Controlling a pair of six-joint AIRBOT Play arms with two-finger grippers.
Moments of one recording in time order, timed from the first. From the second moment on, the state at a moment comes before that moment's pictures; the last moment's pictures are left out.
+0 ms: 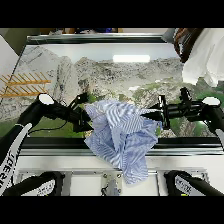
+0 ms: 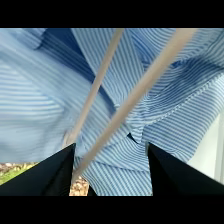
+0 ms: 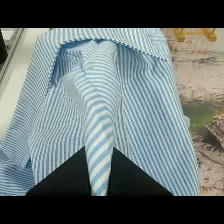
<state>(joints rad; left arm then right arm) -0.11 -1.30 0.91 0.76 -1.34 -0.21 -0.19 -1.18 0.83 -0.25 1.60 -0.43</state>
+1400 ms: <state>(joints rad) 0.06 -0.73 0.67 0.88 -1.08 -1.31 -0.19 -0.95 0.83 0.20 1.45 -0.20</state>
